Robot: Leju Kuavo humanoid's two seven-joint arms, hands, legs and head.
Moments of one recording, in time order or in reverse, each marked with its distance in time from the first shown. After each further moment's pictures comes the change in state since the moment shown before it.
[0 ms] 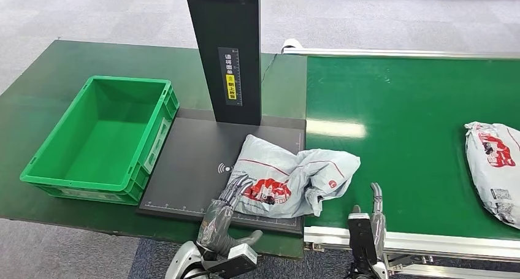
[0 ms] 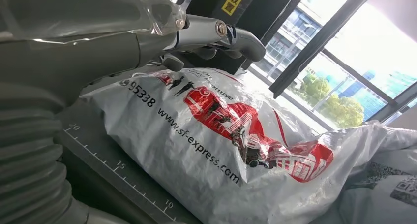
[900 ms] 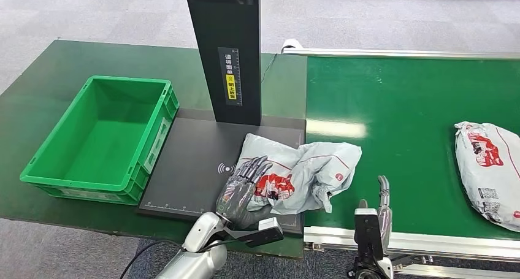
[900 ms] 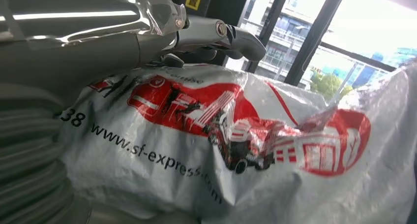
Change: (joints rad) left arm -0.321 -0.054 -0.011 0.430 -0.196 0.171 0.130; right arm -0.007 0.039 -0.048 -0.095 0.030 0.049 0.000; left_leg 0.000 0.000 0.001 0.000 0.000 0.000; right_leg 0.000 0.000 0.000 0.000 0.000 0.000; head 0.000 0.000
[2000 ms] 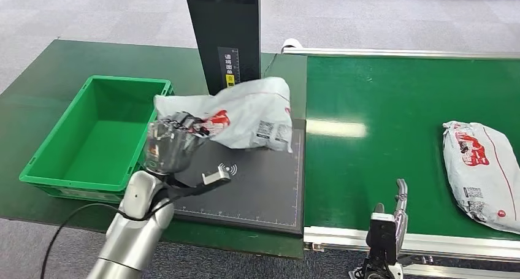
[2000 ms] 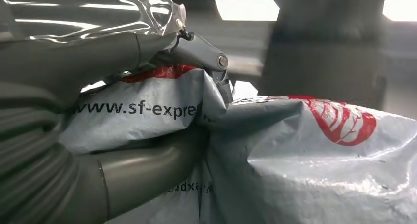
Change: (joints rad) left arm 0.012 0.243 0.146 -0.622 -0.263 0.062 0.191; right arm 0.002 -0.012 -0.035 -0.008 -0.088 -0.037 -0.058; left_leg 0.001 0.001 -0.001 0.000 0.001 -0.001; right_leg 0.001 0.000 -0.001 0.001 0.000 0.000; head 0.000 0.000
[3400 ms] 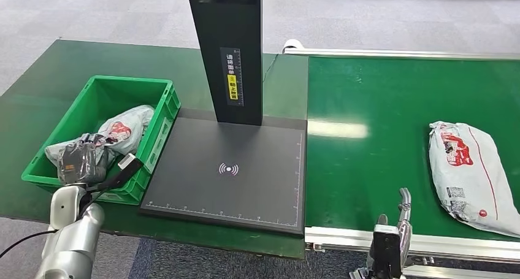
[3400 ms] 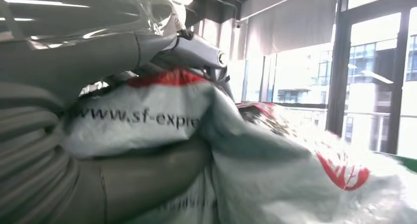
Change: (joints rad) left arm -0.086 0.106 0.627 0.442 -0.087 0.013 -0.092; right arm 0.087 0.000 0.018 -0.086 -0.002 0.023 0.010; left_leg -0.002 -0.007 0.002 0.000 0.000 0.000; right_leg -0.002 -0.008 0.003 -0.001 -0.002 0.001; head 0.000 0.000
